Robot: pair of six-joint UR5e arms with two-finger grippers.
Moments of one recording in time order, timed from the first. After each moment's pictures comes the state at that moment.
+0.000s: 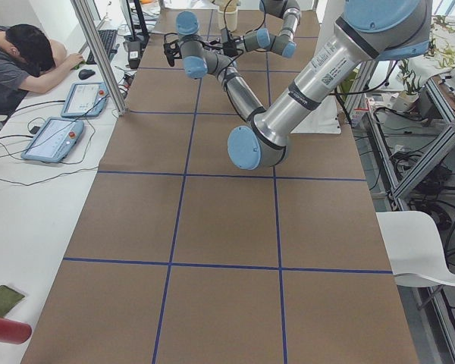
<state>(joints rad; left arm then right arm) -0.88 -2.40 -1.57 -2.01 -2.32 -1.64 0.34 -1.06 1.81 -1.18 0.61 0.70</state>
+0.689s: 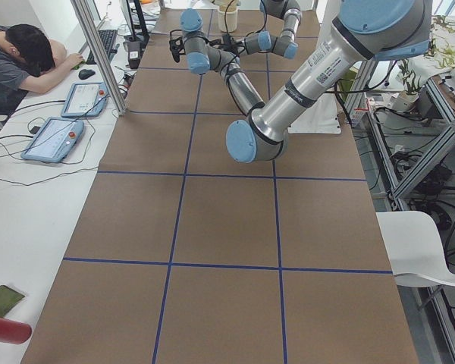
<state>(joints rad) -0.83 -2.45 -1.53 -2.02 -2.32 -1.64 0.33 -1.06 1.81 -1.22 0.60 0.58</state>
